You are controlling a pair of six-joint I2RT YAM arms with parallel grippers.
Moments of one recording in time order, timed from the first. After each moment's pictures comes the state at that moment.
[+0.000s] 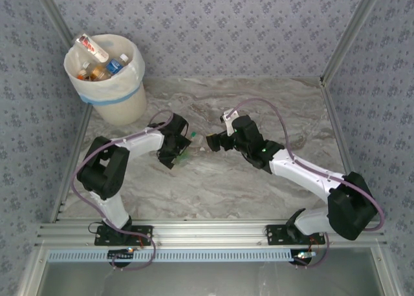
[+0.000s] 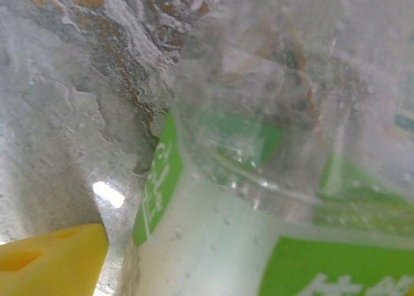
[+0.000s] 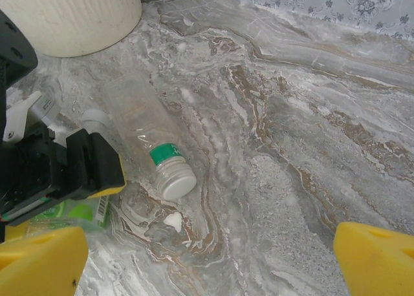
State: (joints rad) left arm -0.55 1.76 1.07 -0.59 -0.01 -1.42; right arm 0.71 1.35 0.89 -0.07 0.11 0.14
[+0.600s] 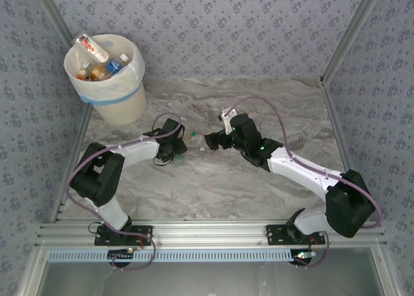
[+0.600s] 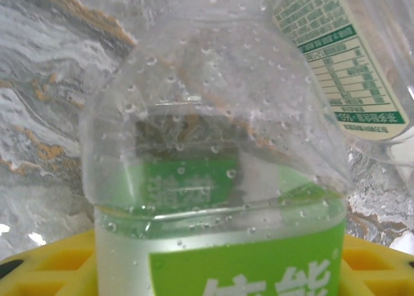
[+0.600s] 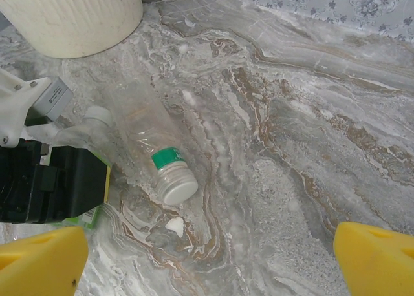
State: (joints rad) left arm -0.54 1.69 0.94 -0.37 -0.12 -0.95; right arm 0.71 1.37 0.92 -0.08 0.11 0.14
